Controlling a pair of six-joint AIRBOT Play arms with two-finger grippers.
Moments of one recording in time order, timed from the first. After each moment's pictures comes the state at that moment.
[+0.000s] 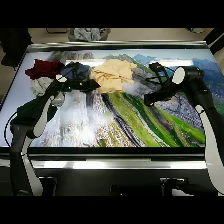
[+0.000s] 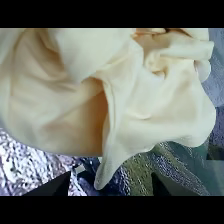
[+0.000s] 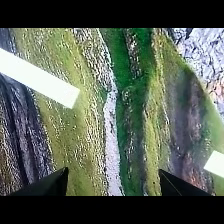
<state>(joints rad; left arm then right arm) -0.13 -2.20 2.01 0.62 -1.00 -1.19 0.14 -1.45 1.48 -1.41 1.31 1.29</state>
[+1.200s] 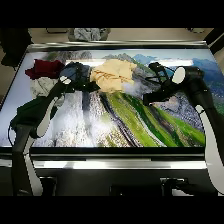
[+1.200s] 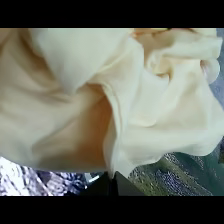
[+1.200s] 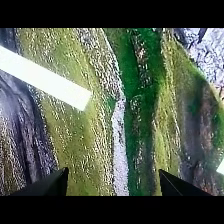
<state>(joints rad) -0.14 -2.22 2.03 0.62 -0.94 -1.15 0.14 -1.45 1.48 -1.37 1.31 1.30</state>
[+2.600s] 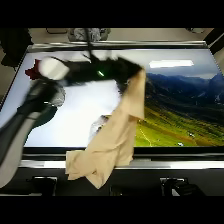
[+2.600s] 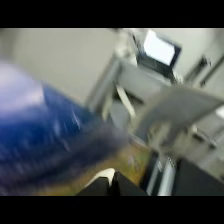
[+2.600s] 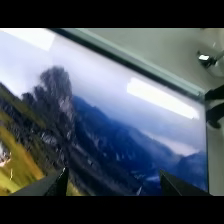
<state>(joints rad) -0.62 -1.57 1.78 0.47 -0.84 -1.00 0.14 -0.86 1.85 -1.72 1.47 1.17</state>
